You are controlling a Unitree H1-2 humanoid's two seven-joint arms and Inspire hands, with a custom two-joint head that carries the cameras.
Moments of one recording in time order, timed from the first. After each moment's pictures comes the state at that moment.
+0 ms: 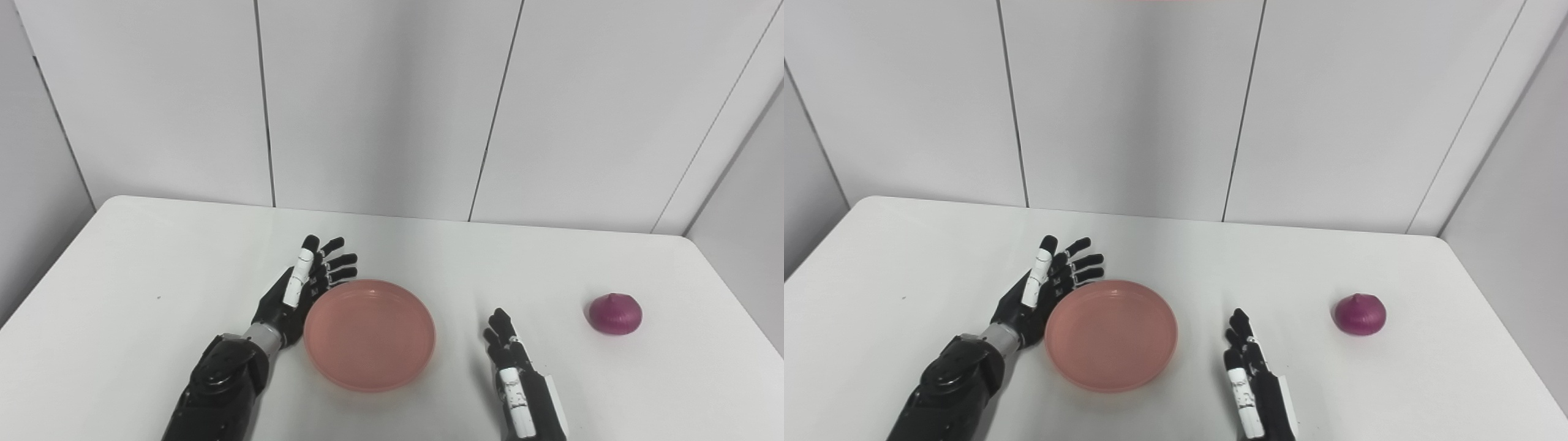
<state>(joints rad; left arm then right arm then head) -0.44 0.06 0.02 0.38 -0.20 0.17 -0.26 0.10 0.08 0.07 -0.15 -0.02 -0.02 0.01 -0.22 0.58</state>
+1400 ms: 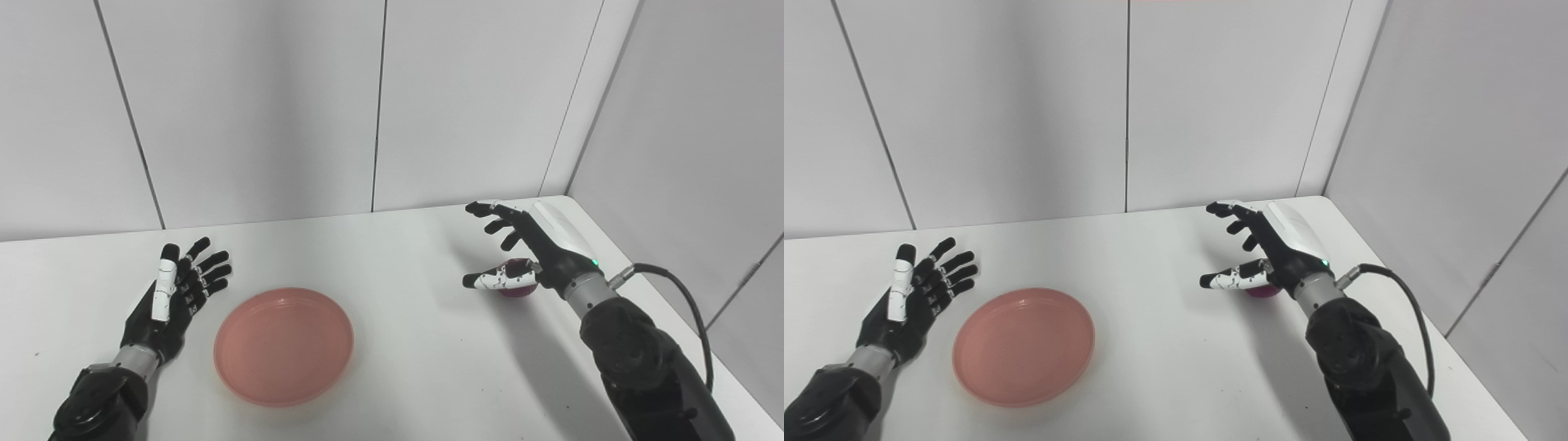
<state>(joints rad) -0.53 0.13 0.08 0.59 -0.22 0.02 -0.33 -0.30 -0.58 0.07 -0.41 -0.59 0.47 0.35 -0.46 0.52</state>
